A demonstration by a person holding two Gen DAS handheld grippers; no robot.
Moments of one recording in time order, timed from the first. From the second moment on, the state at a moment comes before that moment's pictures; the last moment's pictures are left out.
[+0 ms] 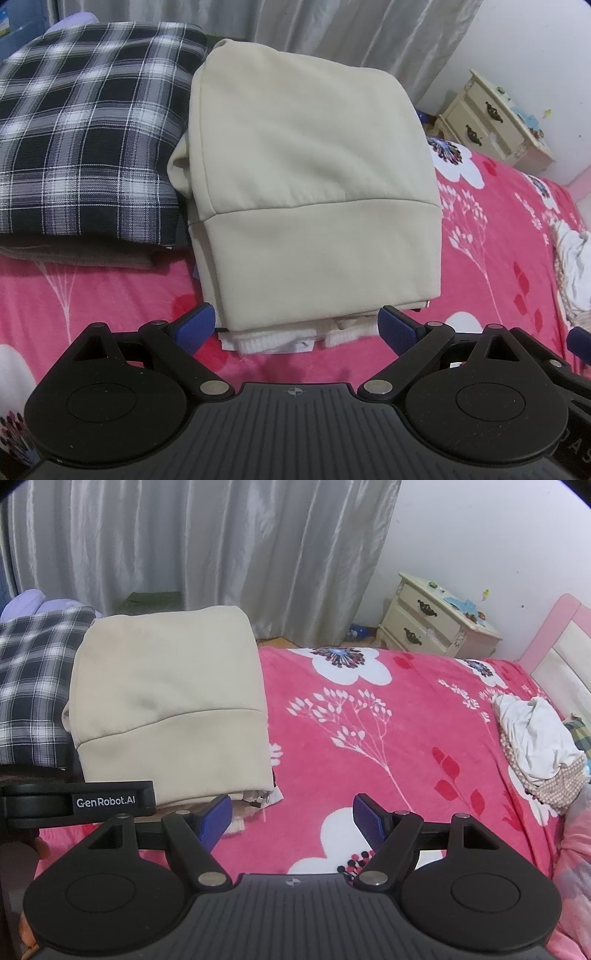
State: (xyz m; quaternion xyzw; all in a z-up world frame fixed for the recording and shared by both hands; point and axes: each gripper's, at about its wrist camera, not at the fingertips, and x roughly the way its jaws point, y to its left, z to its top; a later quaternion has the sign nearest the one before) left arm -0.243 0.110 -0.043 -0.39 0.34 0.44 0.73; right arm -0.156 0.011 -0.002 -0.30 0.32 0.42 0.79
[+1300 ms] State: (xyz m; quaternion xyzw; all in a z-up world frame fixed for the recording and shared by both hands) left arm -0.240 0.106 -0.044 -0.39 0.35 0.44 0.73; right arm -0.155 0.010 -0.004 -0.30 0.33 0.42 0.79
